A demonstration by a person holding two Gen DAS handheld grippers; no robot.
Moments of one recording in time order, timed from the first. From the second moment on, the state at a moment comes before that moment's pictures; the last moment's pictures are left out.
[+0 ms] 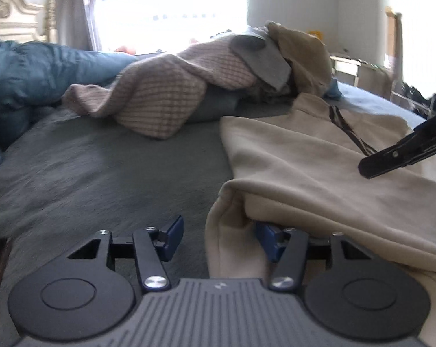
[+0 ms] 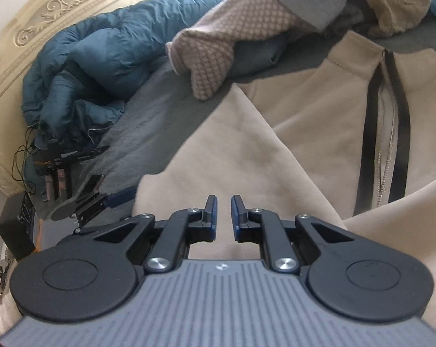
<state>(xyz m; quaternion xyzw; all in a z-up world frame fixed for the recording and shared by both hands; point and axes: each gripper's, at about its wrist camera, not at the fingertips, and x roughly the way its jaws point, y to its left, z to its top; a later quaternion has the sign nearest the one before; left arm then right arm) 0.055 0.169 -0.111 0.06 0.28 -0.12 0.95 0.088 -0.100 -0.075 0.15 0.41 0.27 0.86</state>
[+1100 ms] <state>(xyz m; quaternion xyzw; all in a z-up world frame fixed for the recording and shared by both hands) 0.067 0.192 -0.083 -0.06 0.26 -0.08 0.96 0.230 -0.023 -0.049 0.08 0.41 0.24 0.88</state>
